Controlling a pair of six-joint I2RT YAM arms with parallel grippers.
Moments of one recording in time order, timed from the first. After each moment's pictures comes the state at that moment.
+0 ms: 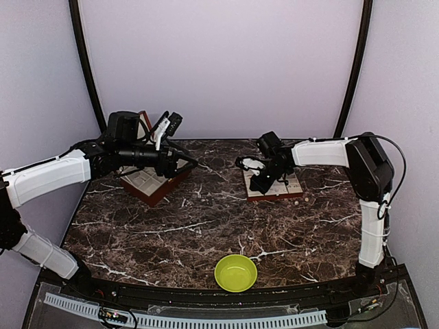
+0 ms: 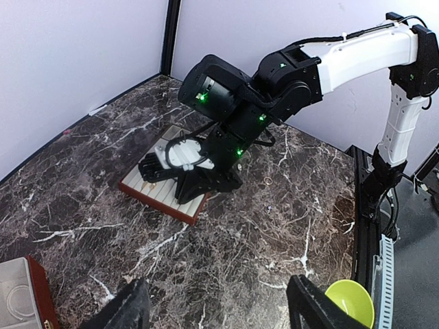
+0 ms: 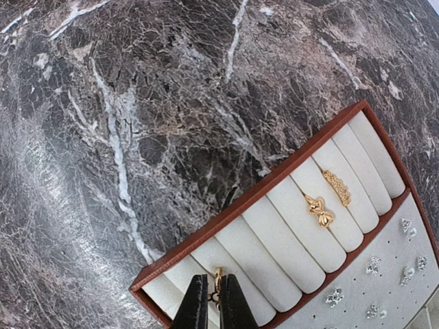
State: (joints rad) left arm -0.58 1.37 1.08 -0.13 0.57 0.02; right arm 0.59 2.06 1.48 -0.50 -0.17 -0.39
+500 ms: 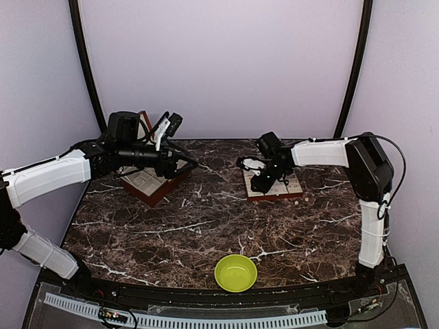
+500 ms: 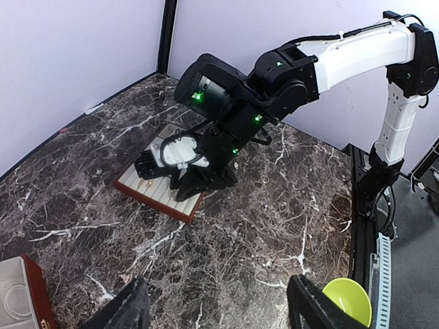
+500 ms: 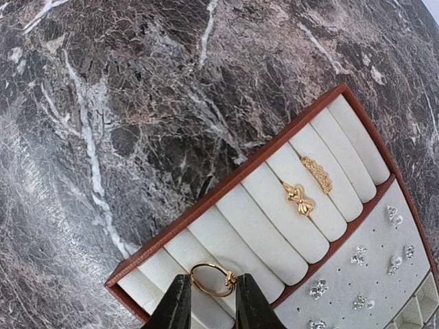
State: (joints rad) left arm -0.58 1.37 1.08 -0.13 0.58 0.02; right arm 0.59 2.06 1.48 -0.51 -0.10 -0.39
